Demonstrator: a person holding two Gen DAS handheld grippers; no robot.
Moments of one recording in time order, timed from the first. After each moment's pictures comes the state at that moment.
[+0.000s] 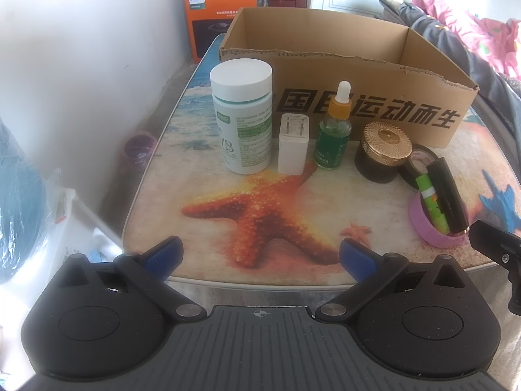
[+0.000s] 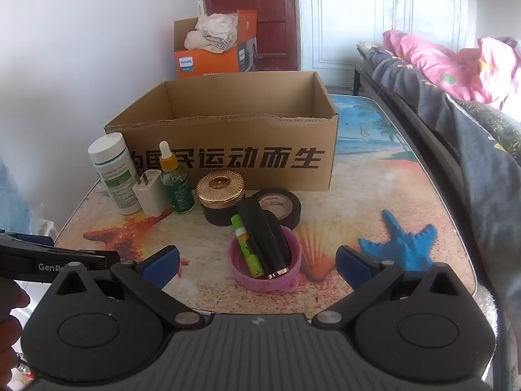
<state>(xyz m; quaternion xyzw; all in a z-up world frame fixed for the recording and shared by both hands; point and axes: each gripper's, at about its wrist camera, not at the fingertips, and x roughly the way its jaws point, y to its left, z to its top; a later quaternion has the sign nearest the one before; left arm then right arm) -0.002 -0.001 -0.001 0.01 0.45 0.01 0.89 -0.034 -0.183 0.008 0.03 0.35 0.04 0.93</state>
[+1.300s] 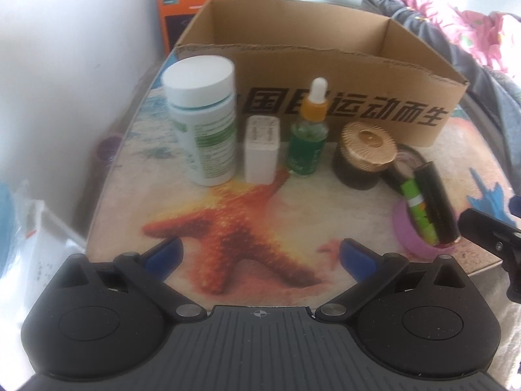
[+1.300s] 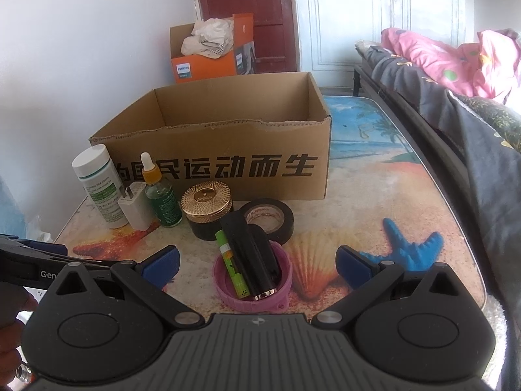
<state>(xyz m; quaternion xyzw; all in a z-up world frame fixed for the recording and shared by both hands) 0.026 -0.014 -0.012 0.00 0.46 -0.04 0.89 -0.013 -0.204 -0.004 0.05 0.34 0.06 0.94</state>
